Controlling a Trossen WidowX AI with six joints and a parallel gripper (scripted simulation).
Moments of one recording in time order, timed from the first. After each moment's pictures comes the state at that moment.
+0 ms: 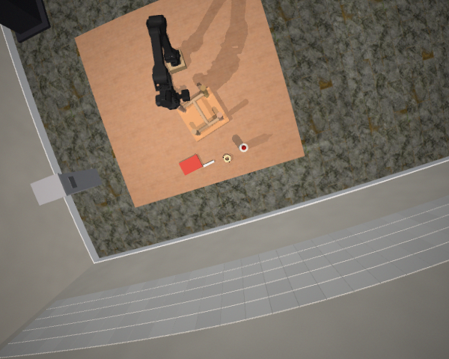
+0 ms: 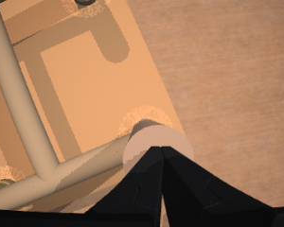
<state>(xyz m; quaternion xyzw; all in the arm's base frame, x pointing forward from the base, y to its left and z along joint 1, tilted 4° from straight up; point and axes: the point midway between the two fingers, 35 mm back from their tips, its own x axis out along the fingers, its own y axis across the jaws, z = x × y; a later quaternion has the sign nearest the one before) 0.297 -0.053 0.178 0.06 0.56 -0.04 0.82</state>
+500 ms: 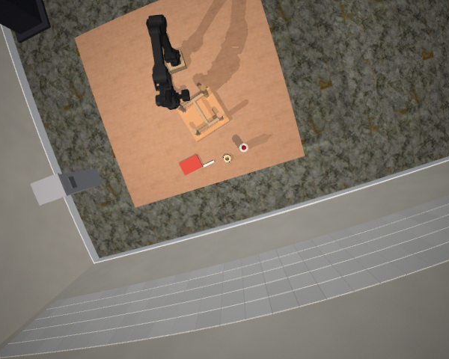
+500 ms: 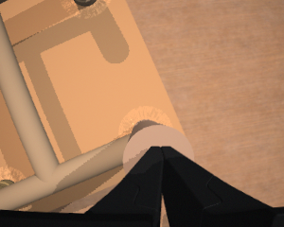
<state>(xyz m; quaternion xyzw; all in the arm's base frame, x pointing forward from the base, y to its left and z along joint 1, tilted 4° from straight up) 0.297 -0.053 0.178 0.06 0.56 -0.04 0.82</state>
